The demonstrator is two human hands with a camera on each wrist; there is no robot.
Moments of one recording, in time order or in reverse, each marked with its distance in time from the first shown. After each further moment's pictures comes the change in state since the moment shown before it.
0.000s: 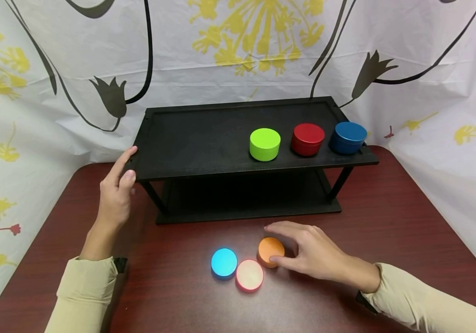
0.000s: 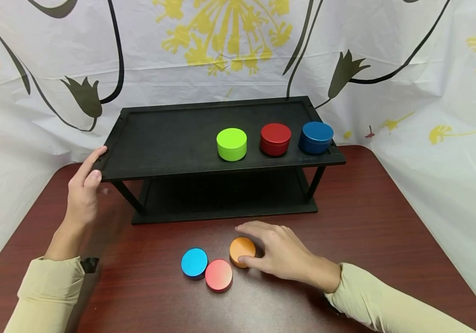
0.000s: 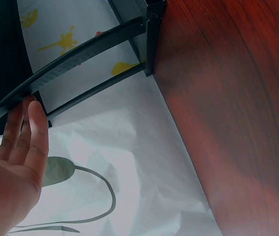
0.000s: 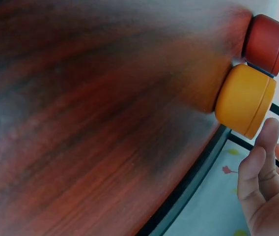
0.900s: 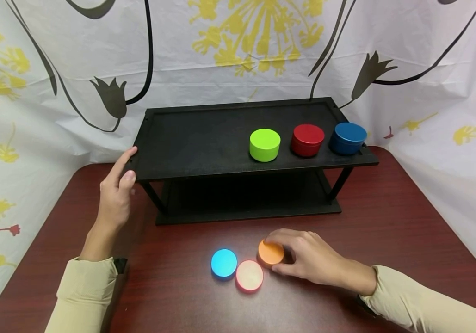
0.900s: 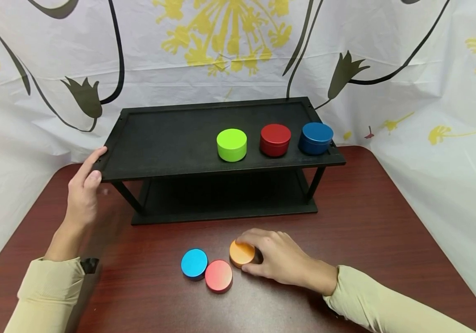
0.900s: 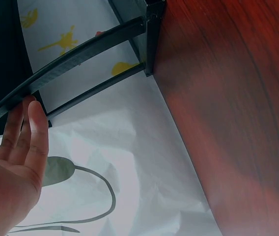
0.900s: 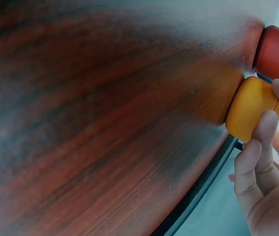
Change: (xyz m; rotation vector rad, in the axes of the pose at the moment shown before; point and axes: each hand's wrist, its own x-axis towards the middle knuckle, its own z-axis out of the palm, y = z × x) left_hand -0.001 0.001 0.000 0.003 -0.005 -0.003; right_hand -0.002 0.005 0.008 -0.091 -0.094 -0.037
